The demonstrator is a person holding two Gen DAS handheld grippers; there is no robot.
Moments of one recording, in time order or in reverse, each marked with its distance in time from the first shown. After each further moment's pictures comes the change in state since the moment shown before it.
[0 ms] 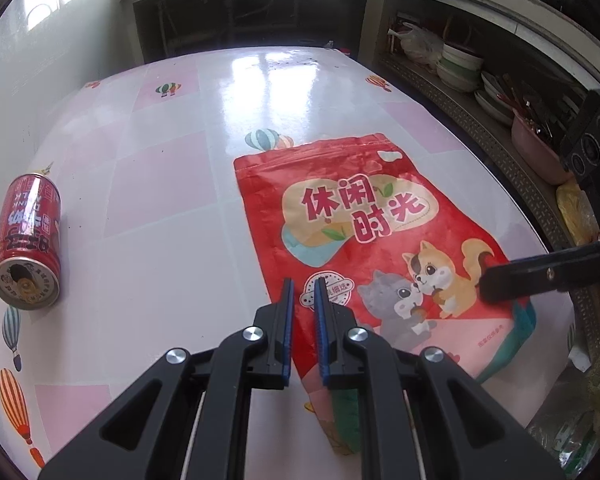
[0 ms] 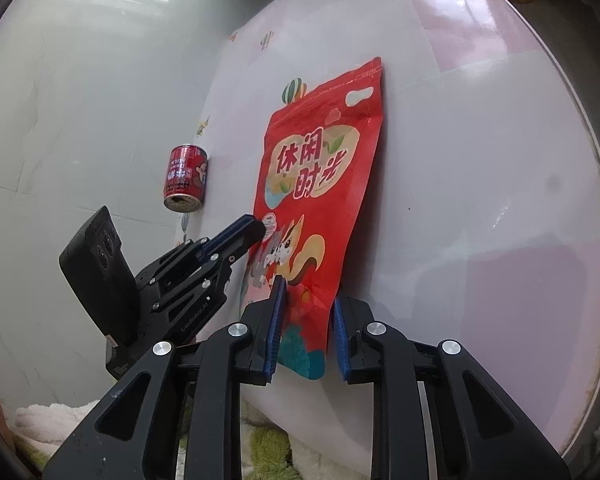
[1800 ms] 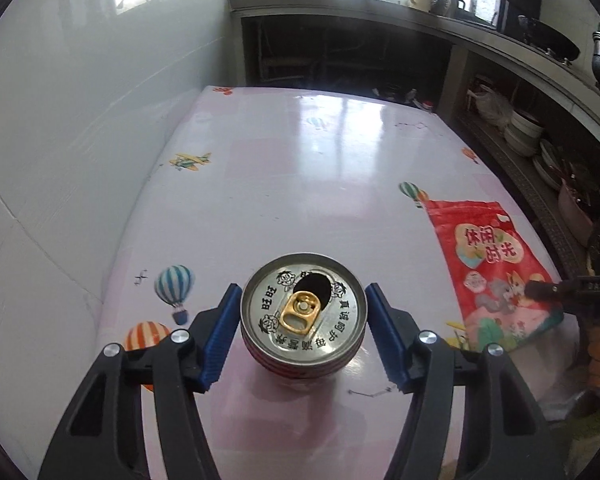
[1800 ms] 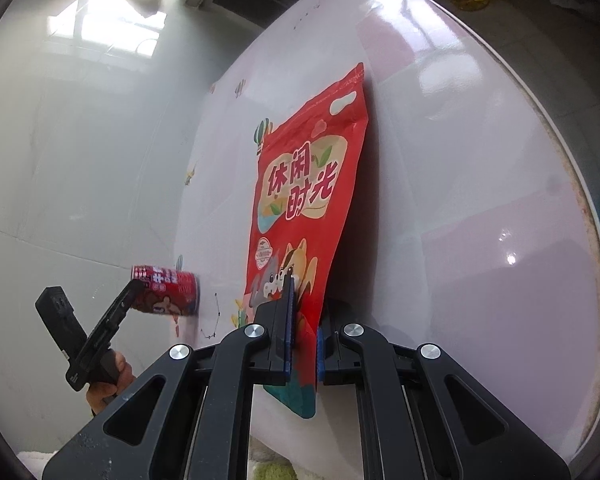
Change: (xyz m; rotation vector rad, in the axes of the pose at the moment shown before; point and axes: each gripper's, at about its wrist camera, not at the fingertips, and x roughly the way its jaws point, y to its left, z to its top) left arm -0.110 0.097 -0.028 -0.178 -0.109 0.155; right arm -0.031 -0.020 -0.032 0.085 -0.186 -0.025
